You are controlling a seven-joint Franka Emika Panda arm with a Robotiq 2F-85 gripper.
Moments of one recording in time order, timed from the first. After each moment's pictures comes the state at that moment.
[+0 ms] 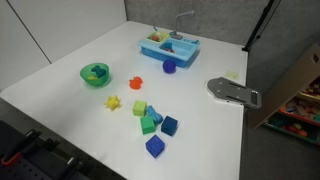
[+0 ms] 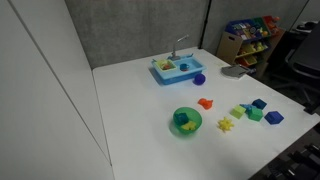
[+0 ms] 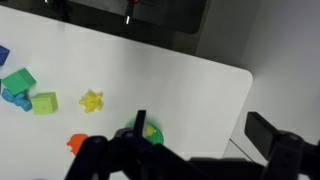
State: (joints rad) arm 0.16 -0.76 0.06 -2.52 0.26 1.72 -0.05
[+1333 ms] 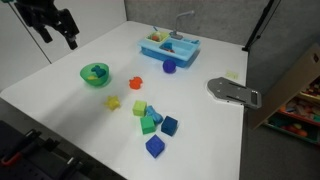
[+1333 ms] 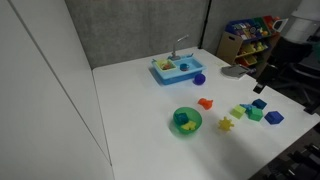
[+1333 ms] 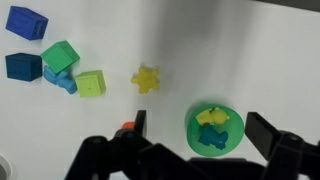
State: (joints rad) arm 0.06 -0.28 0.05 -2.56 0.07 2.28 -0.05
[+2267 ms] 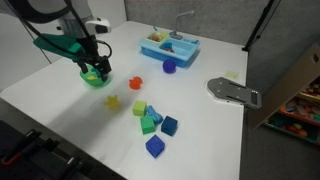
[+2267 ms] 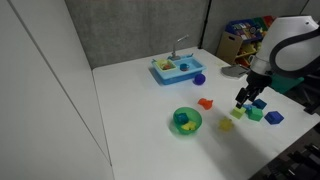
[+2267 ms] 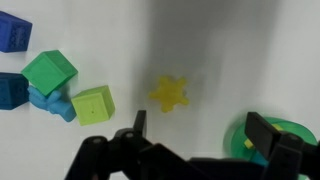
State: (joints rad) arm 0.02 0.13 0.00 -2.48 0.07 2.54 -0.04
